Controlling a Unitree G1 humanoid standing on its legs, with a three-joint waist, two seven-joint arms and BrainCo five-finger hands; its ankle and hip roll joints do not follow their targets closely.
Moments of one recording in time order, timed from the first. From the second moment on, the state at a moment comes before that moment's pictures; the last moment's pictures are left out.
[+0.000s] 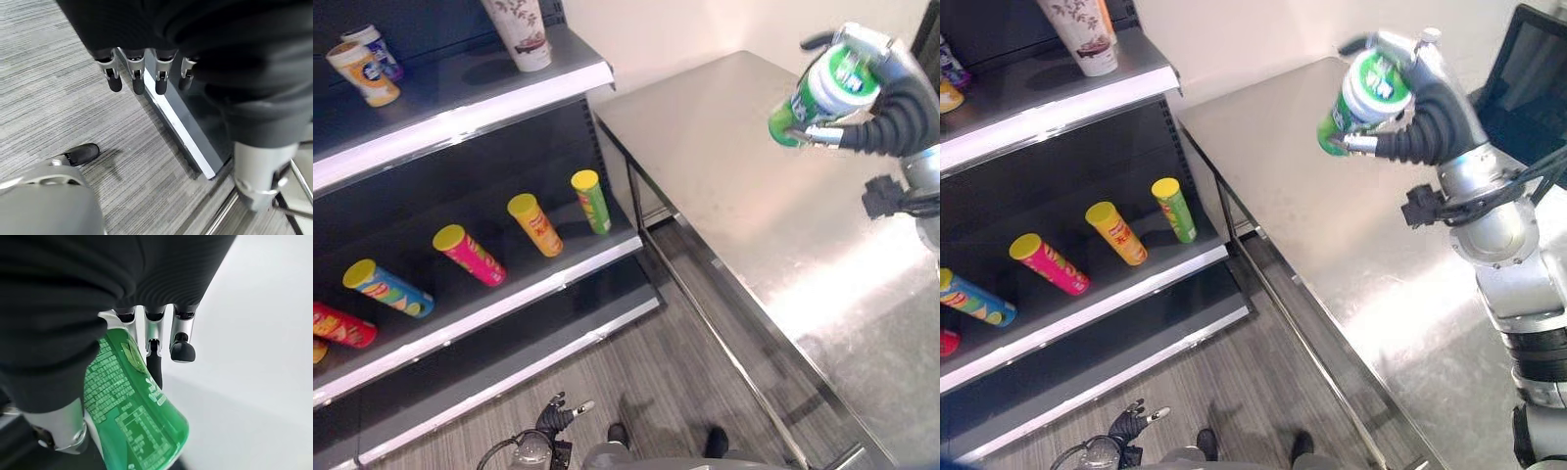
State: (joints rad) left arm 0.07 0.19 -0.07 1.02 -0.06 -0.09 0.04; right arm -0.60 -1.01 0.07 -0.25 0.06 -0.26 -0.06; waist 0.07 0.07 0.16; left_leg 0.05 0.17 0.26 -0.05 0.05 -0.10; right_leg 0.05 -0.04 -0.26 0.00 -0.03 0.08
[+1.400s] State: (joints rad) left arm 0.00 0.33 -0.13 1.06 -0.11 -0.13 0.04; right arm -1.36 -1.02 0.82 0.54 0.21 -0.19 -0.02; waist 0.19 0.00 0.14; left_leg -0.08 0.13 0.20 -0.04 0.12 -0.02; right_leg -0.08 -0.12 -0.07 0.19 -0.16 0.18
